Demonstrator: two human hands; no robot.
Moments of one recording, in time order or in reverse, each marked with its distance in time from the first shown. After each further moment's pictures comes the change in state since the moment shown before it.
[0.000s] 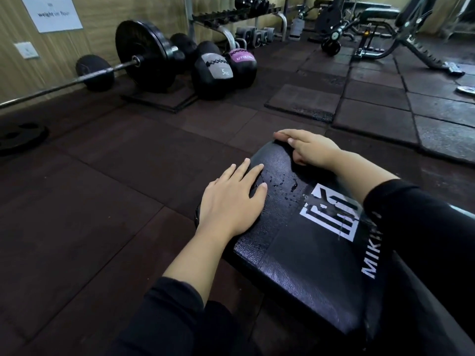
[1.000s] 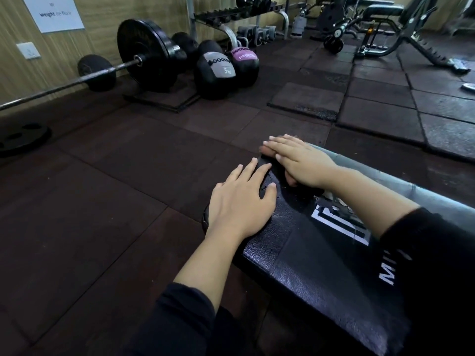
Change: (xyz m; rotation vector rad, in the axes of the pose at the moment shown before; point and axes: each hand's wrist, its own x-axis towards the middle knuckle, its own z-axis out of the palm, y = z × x) left_hand 0.003 0.000 0.004 -0.019 0.024 -0.008; right_hand -0.018 -0.034 0.033 -0.326 -0.013 -0.213
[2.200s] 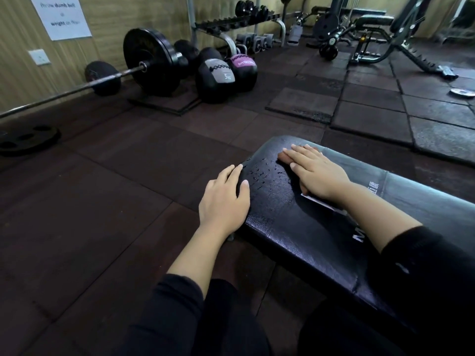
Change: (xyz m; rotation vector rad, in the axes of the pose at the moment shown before) left_hand -0.049 -0.020 -0.009 -0.229 0.128 -0.156; right_hand -0.077 -0.015 -0.002 0.026 0.076 0.186
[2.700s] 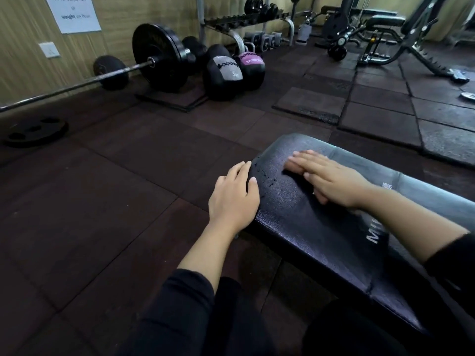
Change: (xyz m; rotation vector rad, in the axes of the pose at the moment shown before) left_hand 0.000 -0.004 0.003 -0.040 0.016 0.018; right_hand -0.019 0.001 -0.010 -0.042 -0.088 -0.244
